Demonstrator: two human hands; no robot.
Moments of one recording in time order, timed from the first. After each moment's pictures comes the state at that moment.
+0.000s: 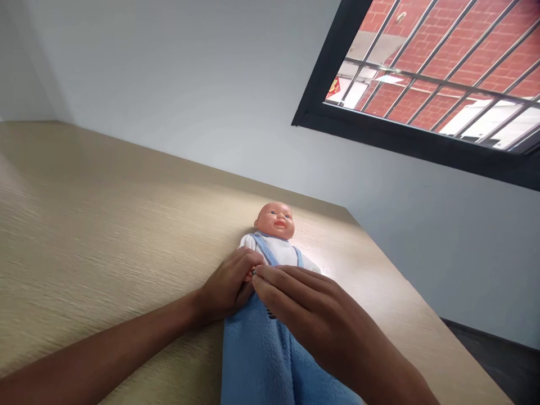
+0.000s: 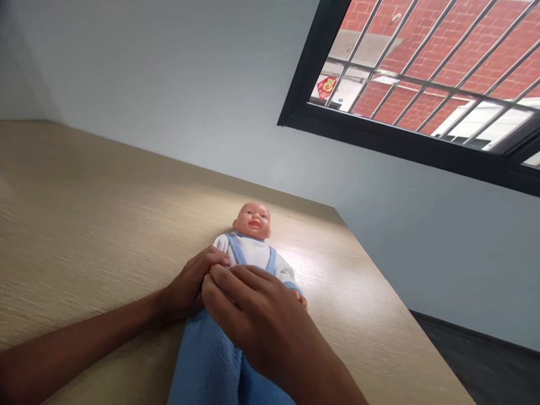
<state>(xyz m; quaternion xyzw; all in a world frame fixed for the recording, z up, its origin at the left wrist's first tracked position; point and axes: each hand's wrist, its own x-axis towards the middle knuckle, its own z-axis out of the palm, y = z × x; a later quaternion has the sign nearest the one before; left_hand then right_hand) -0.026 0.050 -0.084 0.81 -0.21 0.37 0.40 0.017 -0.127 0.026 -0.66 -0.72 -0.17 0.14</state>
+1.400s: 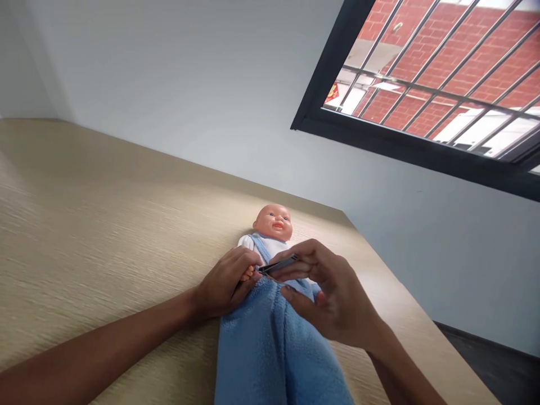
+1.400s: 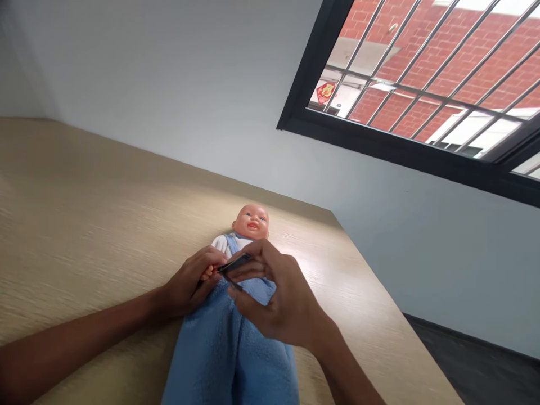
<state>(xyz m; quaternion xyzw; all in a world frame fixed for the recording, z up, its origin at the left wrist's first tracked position) -0.025 0.054 -0.080 0.82 -0.22 0.37 0.38 0.046 -0.138 0.018 -0.69 -0.55 0.11 0.46</state>
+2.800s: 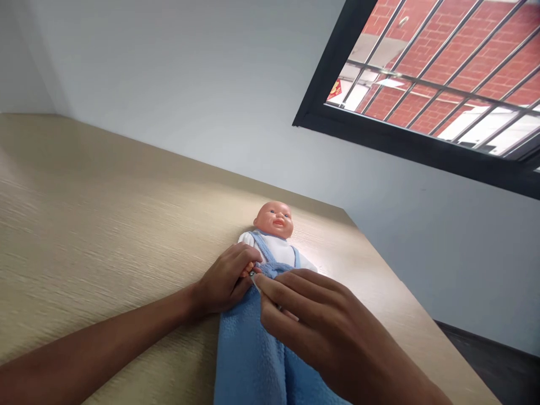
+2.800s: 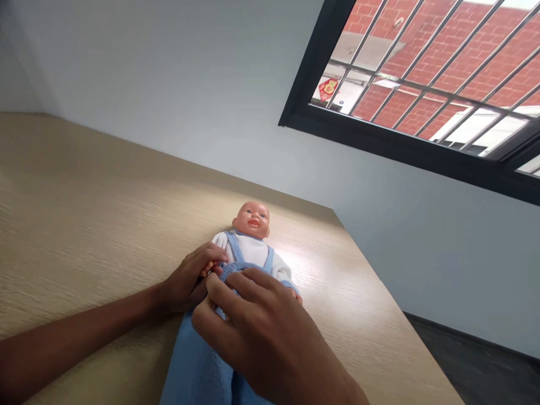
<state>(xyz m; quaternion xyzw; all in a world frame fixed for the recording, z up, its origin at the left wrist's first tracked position) -0.025 0.055 -0.085 0.82 -0.21 0.36 0.40 0.005 -0.133 0.039 -0.65 -0.73 -0.22 0.07</state>
